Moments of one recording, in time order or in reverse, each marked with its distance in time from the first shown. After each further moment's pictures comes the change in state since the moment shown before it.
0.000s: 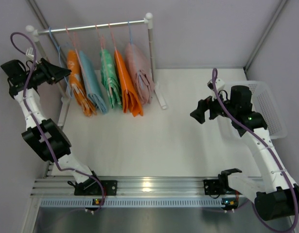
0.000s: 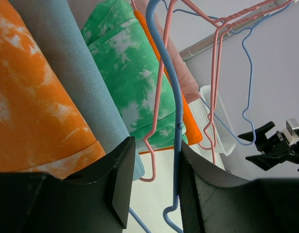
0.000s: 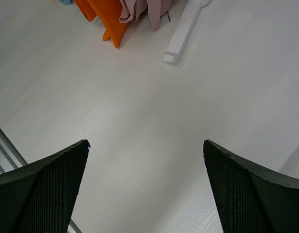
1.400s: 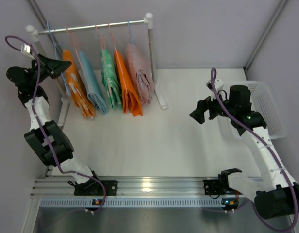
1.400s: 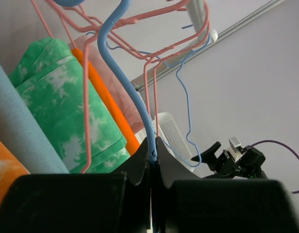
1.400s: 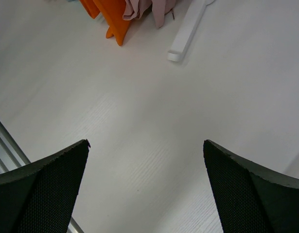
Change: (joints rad) left arm -0.037 -0.074 -0.307 1.110 -0.010 -0.938; right arm 0.000 0.013 0.000 -0.002 -0.019 -0.008
